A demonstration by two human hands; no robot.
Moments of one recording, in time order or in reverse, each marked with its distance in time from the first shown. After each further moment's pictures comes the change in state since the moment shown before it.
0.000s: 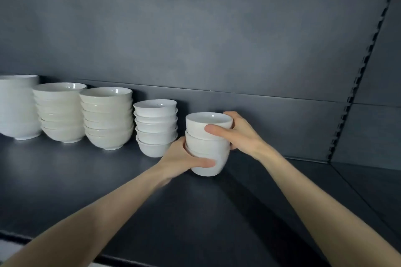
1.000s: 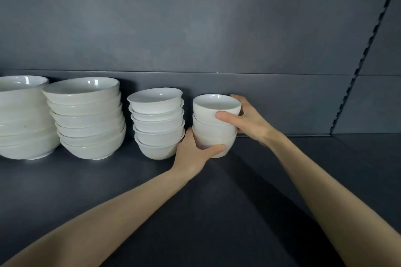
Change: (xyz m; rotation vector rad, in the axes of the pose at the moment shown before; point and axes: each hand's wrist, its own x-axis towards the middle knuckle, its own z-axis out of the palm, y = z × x) left_hand 0.056 -0.059 -0.011 -0.027 0.045 0.109; right_hand 0.036 0.019 0.032 0.027 0.141 0.081
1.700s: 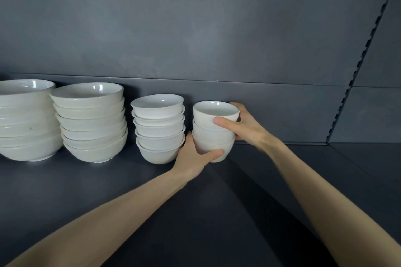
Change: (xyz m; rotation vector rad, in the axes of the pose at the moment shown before) left_hand 0.003 -0.001 -0.003 -0.052 -0.078 -0.006; right_hand -0.002 -0.007 0.001 -0.050 -0.006 0.067
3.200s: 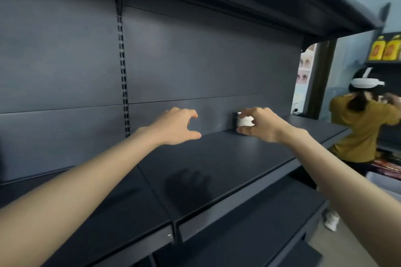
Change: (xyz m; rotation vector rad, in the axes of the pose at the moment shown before) left_hand -0.068 0.289 0.384 0.815 -0.483 0.633; right_hand -0.332 0.022 -0.458 -1.023 0.484 0.352
